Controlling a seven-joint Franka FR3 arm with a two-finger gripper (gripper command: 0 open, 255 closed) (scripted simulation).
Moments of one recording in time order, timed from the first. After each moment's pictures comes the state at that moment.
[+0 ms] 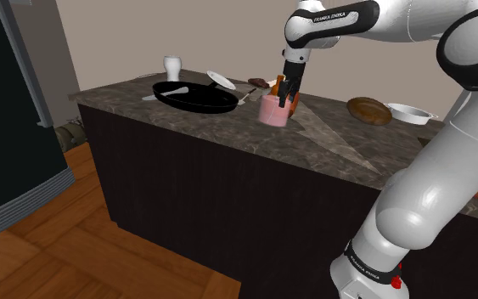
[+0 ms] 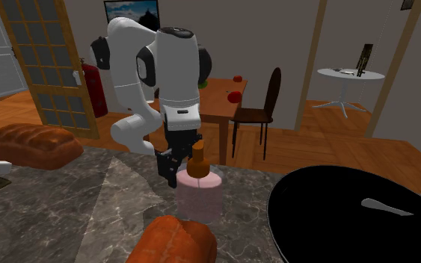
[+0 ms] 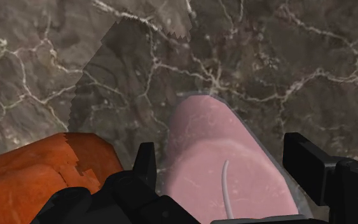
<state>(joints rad) 0.00 -0.17 -0.36 -1.94 -0.10 1.80 -0.41</state>
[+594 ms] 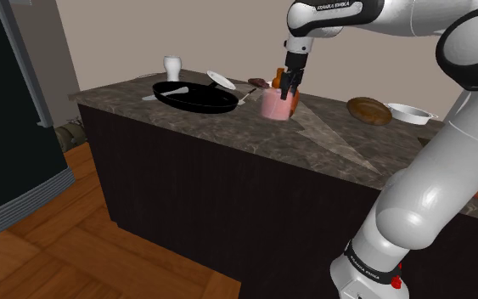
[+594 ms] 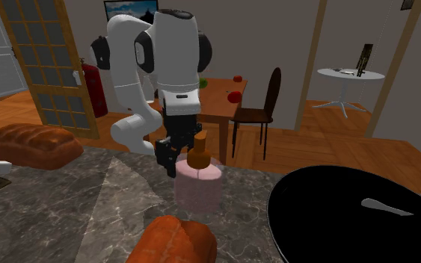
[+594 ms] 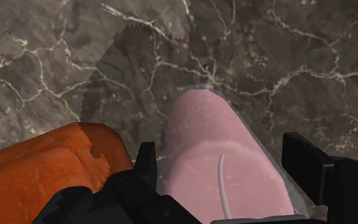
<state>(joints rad) 0.01 -0.16 -0.36 -1.86 -0.09 1.72 -0.42</state>
